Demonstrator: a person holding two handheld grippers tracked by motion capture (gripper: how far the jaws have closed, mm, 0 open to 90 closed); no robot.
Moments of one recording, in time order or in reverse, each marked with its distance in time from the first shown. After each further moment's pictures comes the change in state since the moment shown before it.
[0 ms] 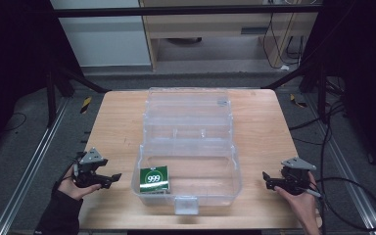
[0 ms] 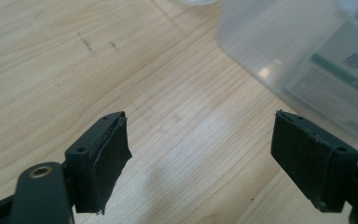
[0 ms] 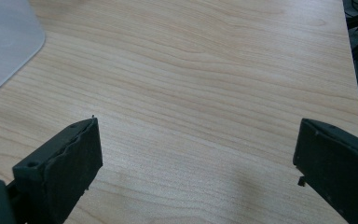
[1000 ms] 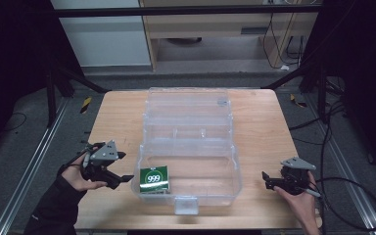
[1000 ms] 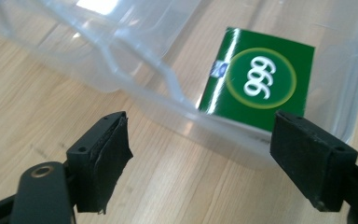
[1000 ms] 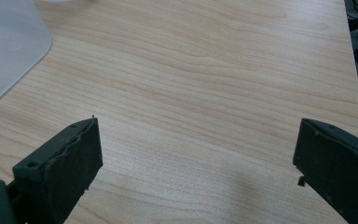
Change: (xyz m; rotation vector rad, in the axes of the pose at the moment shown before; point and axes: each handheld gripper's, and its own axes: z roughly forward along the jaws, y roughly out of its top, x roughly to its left) left arm -0.038 0.069 -0.035 0.002 -0.191 0.327; right arm 0.002 0.002 -0.001 -0.004 0.006 -0.002
